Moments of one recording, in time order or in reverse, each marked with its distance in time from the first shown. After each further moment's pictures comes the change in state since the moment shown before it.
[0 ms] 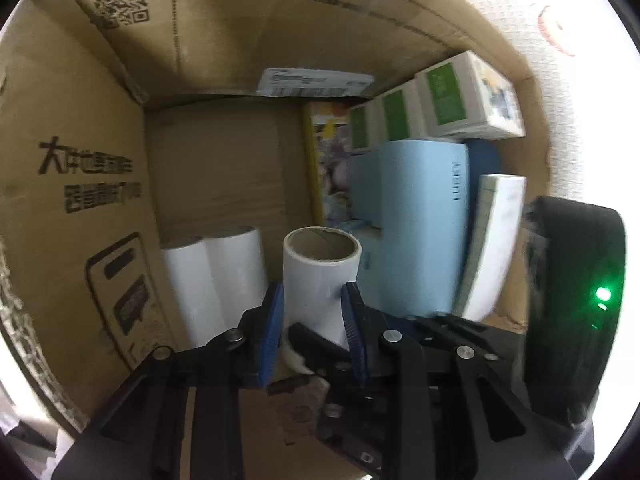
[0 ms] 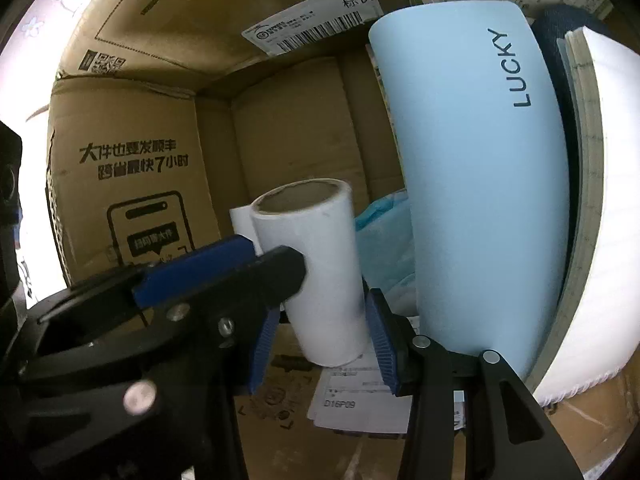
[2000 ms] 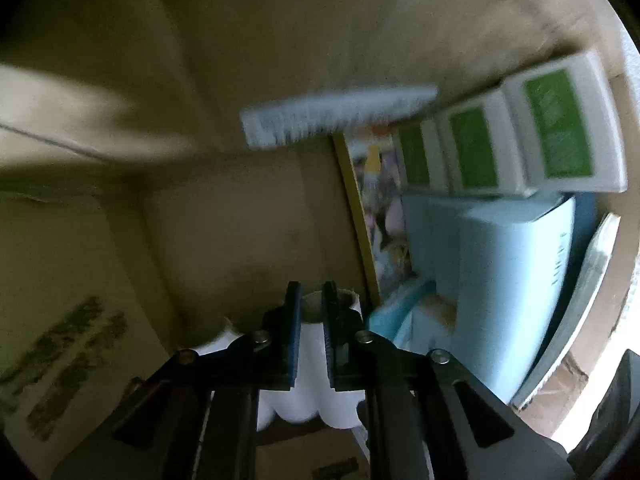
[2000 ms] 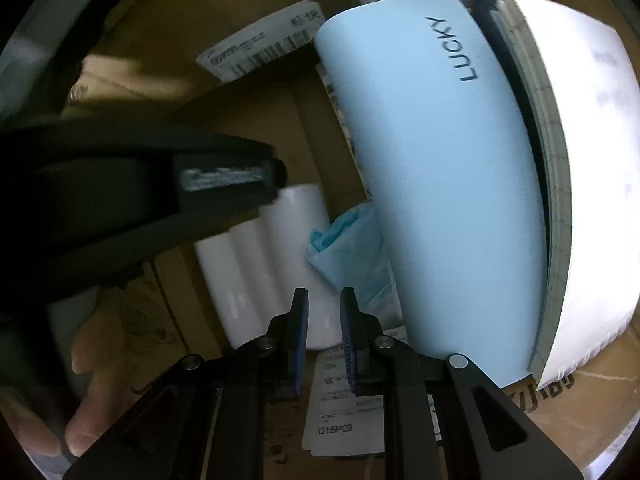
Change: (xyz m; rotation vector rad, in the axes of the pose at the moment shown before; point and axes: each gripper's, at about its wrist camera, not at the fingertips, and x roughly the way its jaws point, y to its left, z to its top) left arm 0.026 -0.029 0.112 0.105 0.077 0.148; right arm -0.027 -0.042 -0.030 0.407 -0.304 -0.160
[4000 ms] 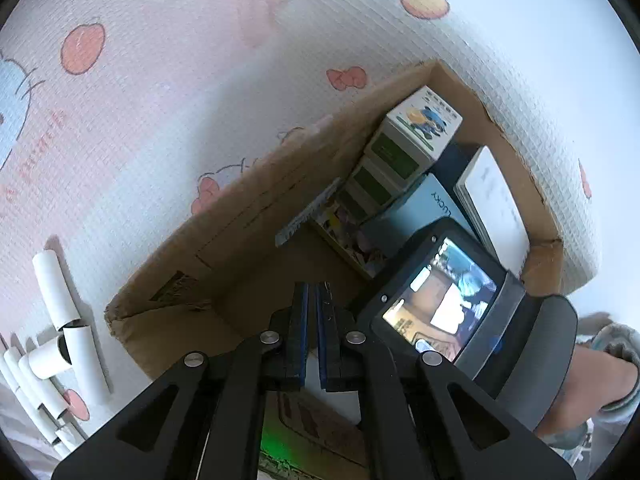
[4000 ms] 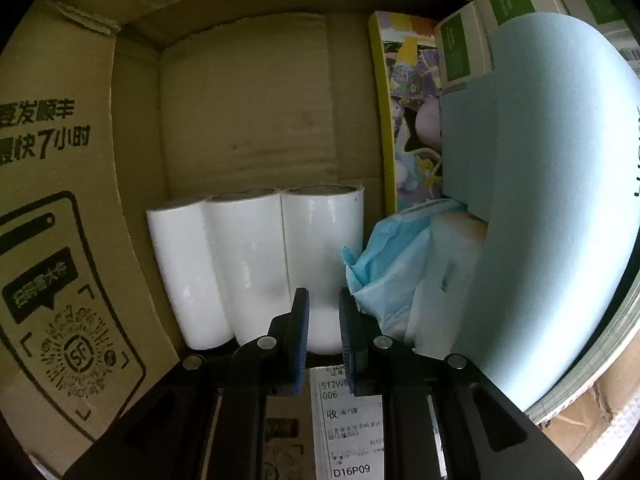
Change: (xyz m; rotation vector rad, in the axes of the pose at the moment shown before) left arm -0.102 -0.001 -0.061 0.520 -0.327 0.020; right arm -0.017 -0.055 0.038 -0.210 0.228 -0.240
